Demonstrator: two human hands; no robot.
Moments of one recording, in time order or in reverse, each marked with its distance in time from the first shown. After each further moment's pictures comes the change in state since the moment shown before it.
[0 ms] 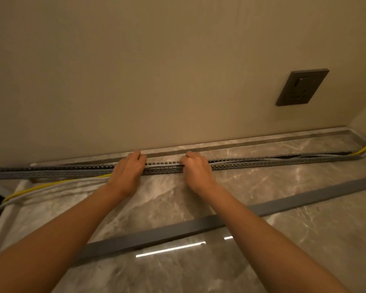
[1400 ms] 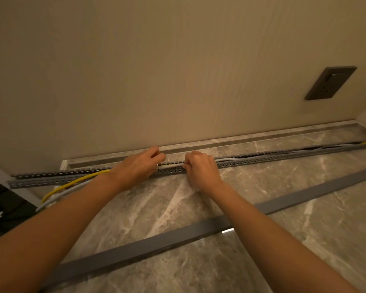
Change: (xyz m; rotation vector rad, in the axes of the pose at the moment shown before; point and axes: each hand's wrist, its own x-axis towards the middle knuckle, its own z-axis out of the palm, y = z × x) left_hand -0.027 -0.100 -0.010 -0.148 0.037 0.418; right_hand 0.011 -0.102 0.025 -0.049 -0.113 0.165
